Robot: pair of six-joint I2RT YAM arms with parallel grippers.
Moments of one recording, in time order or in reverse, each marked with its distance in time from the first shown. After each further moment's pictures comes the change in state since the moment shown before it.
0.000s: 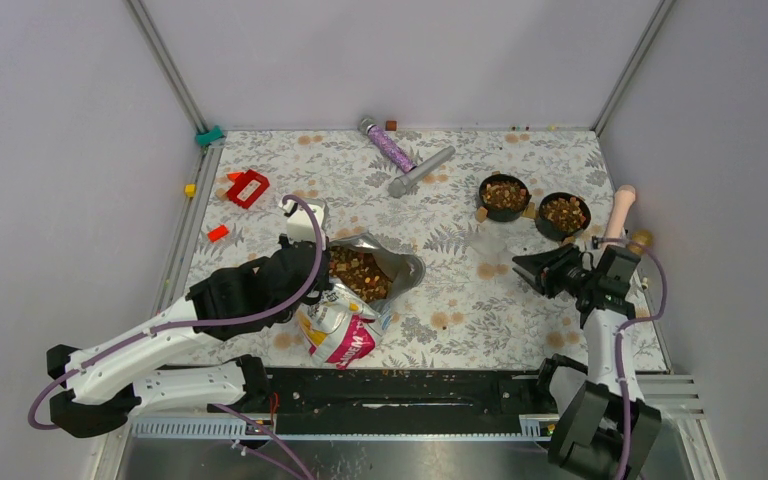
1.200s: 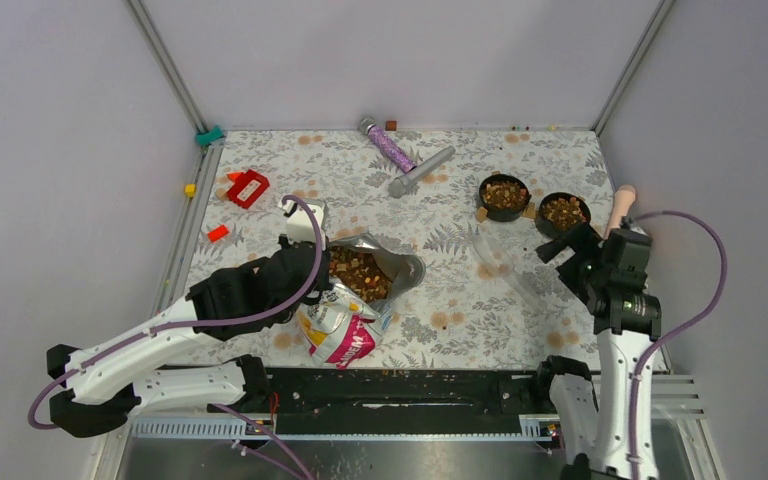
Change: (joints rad) left arm -0.003 0.000 0.000 0.000 -0.006 -0.003; right arm 0.124 -0.194 0.341 -0.580 0.713 -0.325
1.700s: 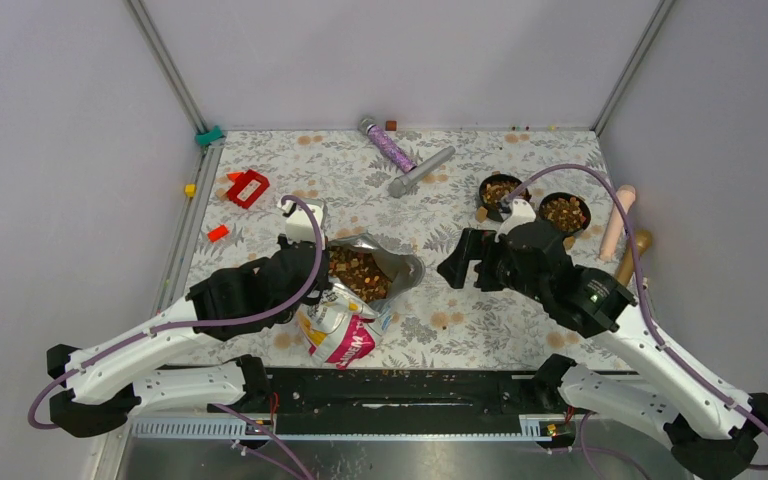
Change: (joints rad) left arm -0.001 0.000 0.000 0.000 -0.017 -0.001; right arm 1.054 0.164 0.212 0.067 0.278 0.055
